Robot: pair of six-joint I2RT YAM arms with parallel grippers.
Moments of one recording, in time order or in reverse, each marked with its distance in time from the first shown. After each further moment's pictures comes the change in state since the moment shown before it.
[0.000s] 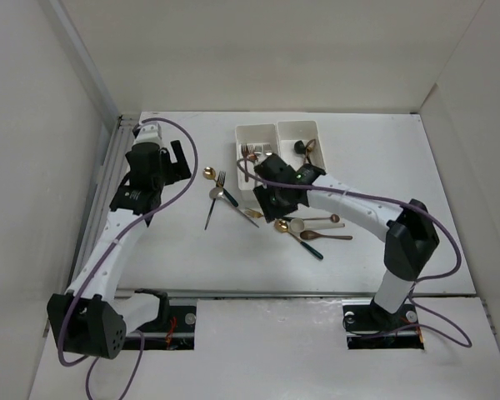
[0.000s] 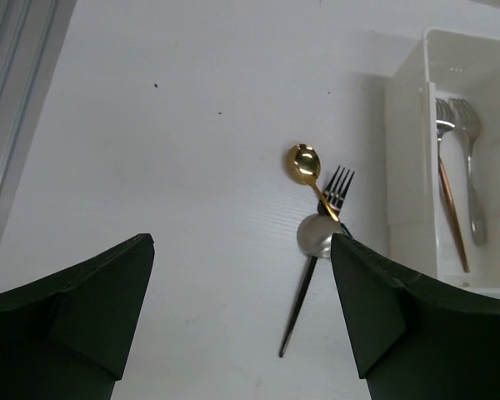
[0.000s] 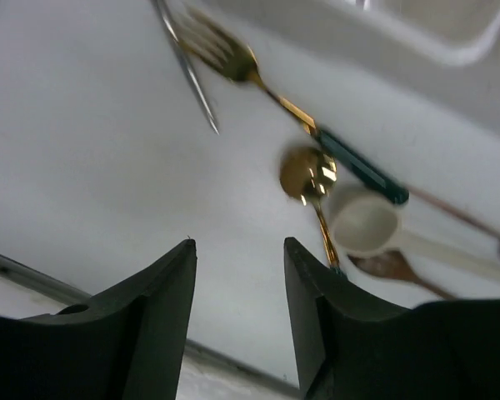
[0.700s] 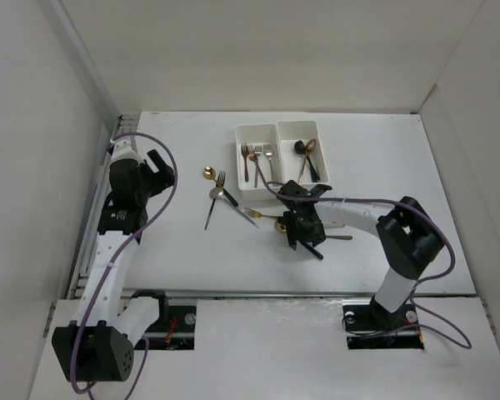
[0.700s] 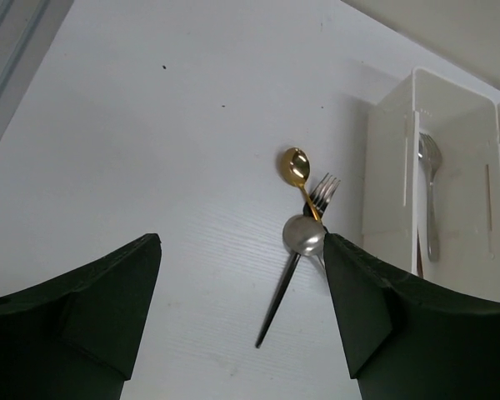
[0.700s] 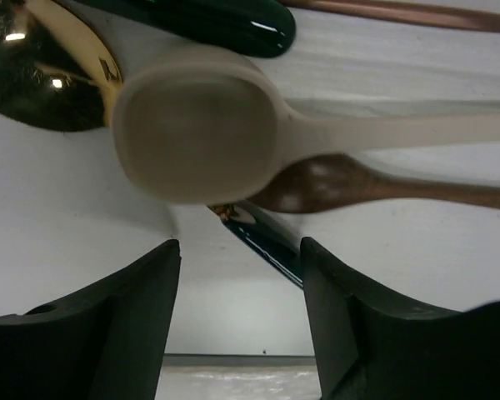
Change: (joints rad) left arm 0.152 -0.188 -0.159 0.036 0.135 -0.165; right arm -0.084 -0.031 -0.424 -0.041 0.033 0.275
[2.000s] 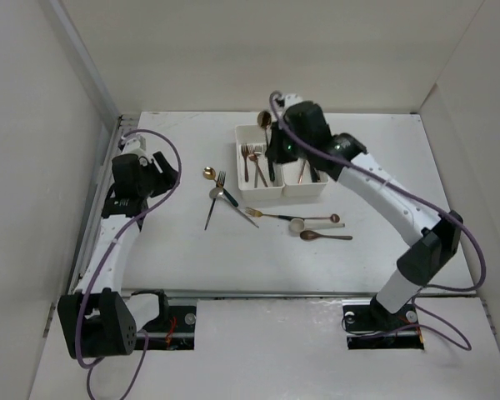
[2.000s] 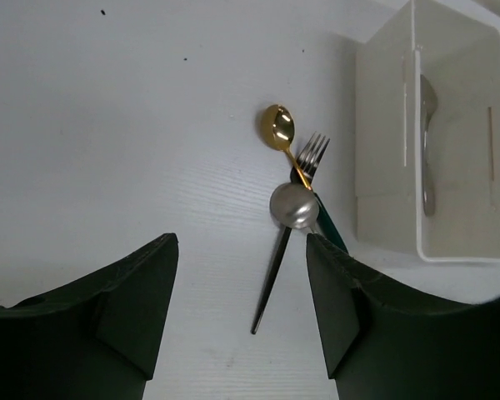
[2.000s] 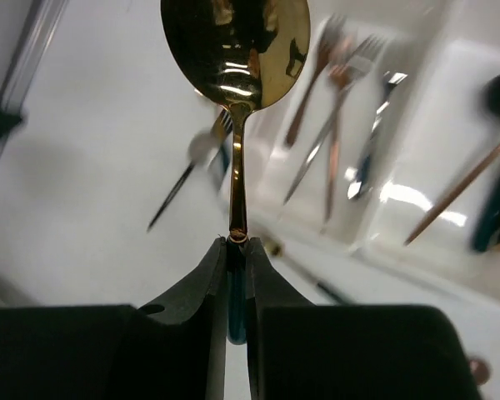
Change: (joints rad) left arm 0.067 0.134 -0.013 0.065 0.215 0.033; right arm -0.003 -0.080 0.568 0.194 -0.085 -0.270
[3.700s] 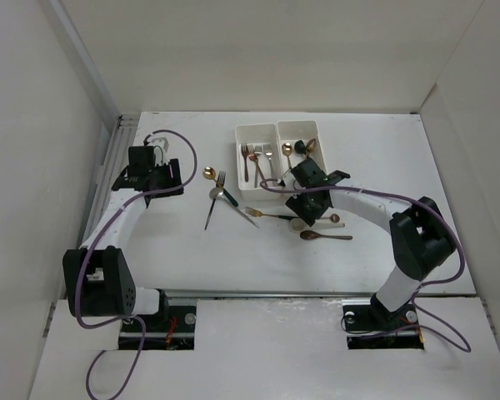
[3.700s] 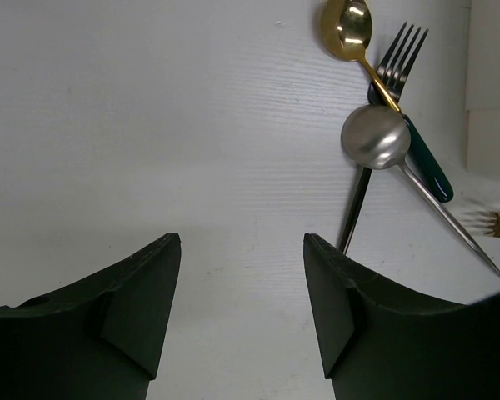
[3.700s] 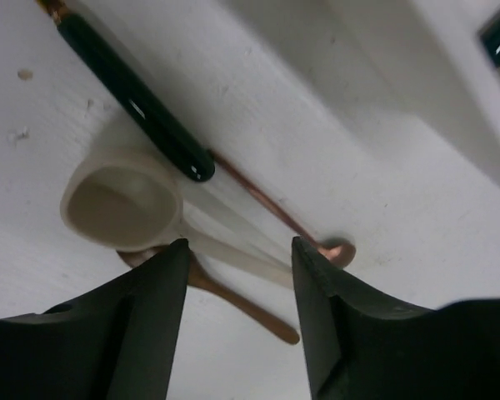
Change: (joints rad) left arm -0.048 0.275 0.156 -0.224 -0.035 0.276; right arm -0.143 0.055 -0.518 -0.053 0.057 -0.602
